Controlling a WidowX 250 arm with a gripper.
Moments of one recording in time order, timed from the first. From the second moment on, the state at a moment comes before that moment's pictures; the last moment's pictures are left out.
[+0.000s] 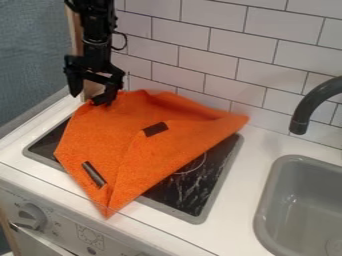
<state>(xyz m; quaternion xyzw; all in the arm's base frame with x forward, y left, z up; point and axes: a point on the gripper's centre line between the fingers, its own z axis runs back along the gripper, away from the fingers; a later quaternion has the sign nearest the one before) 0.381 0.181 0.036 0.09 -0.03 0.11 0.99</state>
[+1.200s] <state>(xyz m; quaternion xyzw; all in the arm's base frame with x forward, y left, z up) 0.380 0.189 0.022 0.05 -0.03 0.15 0.99</state>
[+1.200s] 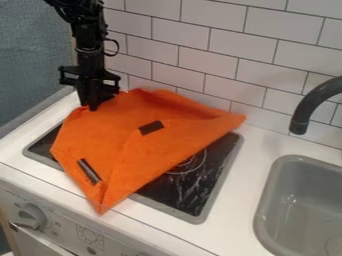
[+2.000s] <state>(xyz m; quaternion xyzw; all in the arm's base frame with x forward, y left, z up) 0.369 0.175 0.042 0.03 -0.04 0.15 0.99</state>
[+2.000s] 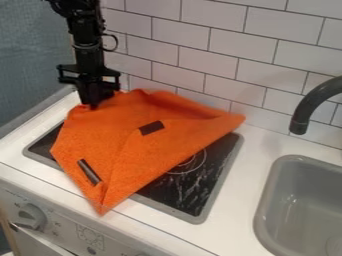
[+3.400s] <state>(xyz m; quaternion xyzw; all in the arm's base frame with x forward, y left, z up) 0.305 0.028 0.051 -0.01 -0.03 -0.13 0.99</state>
